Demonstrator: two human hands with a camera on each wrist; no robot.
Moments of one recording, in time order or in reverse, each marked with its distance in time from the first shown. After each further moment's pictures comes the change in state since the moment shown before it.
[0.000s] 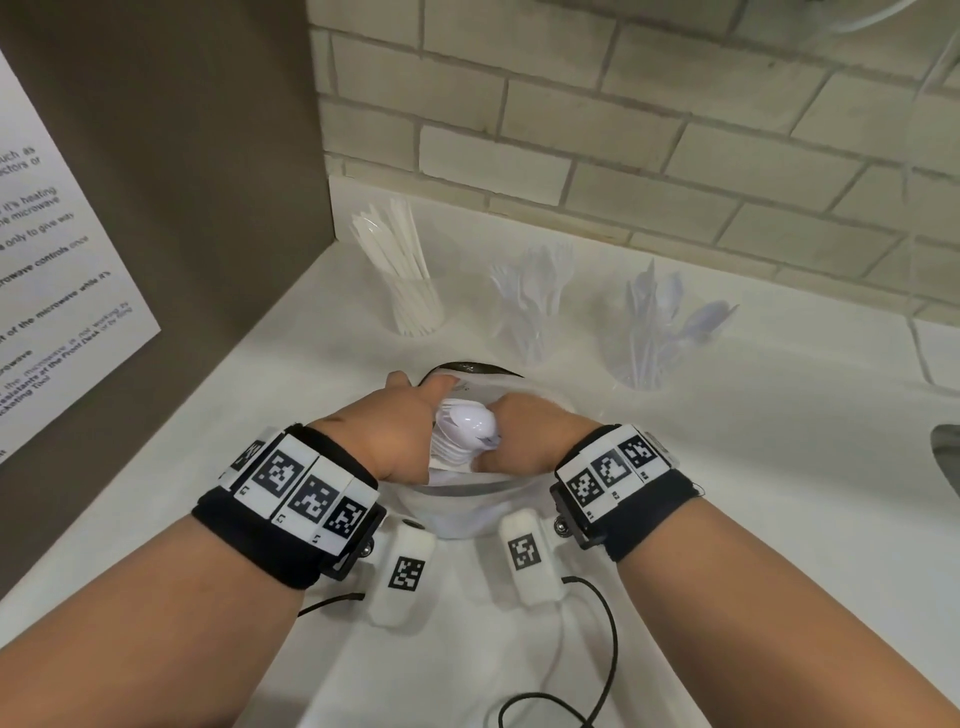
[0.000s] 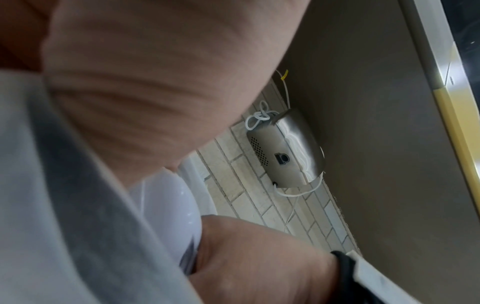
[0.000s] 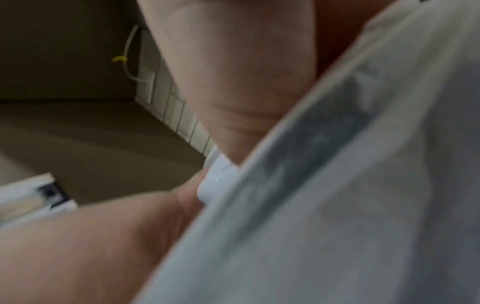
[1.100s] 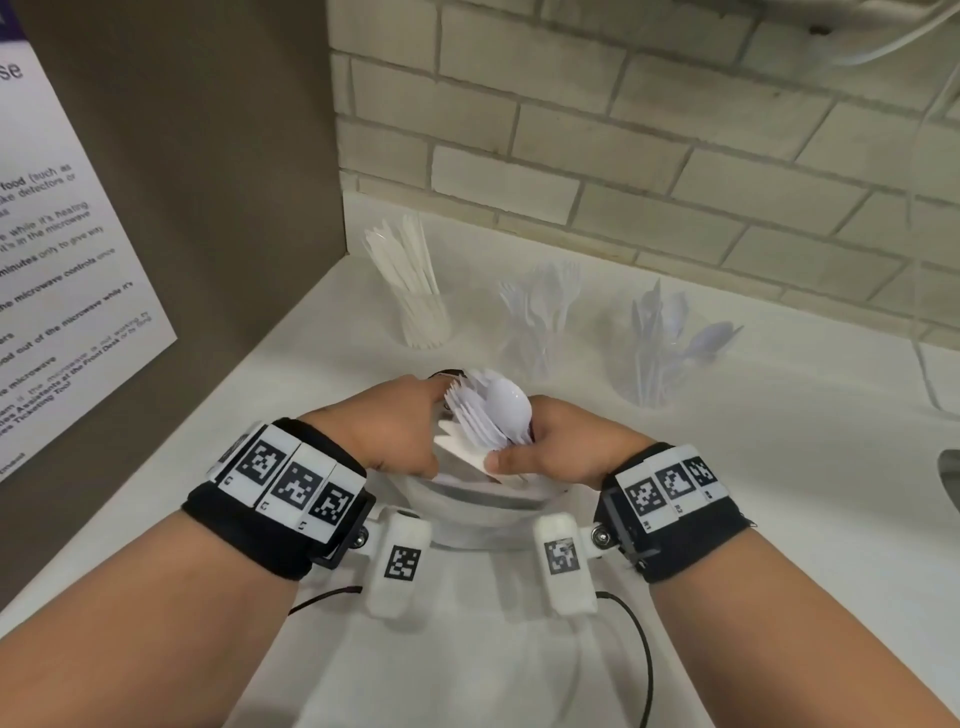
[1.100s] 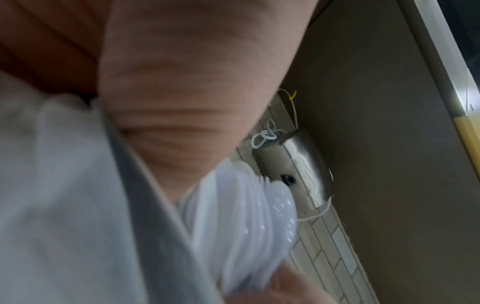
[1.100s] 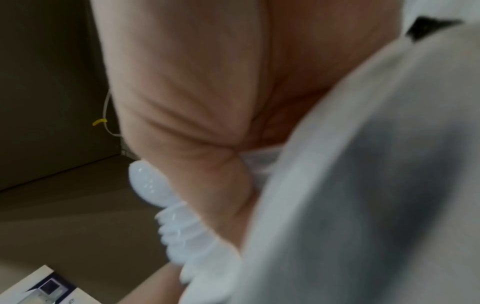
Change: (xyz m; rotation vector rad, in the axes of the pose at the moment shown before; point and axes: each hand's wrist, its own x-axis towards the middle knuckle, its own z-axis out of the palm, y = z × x) left_hand -0.008 0.000 -0.024 -0.100 0.022 0.071; right_hand -0.035 0.015 -0.017 0.794 0.025 -0.155
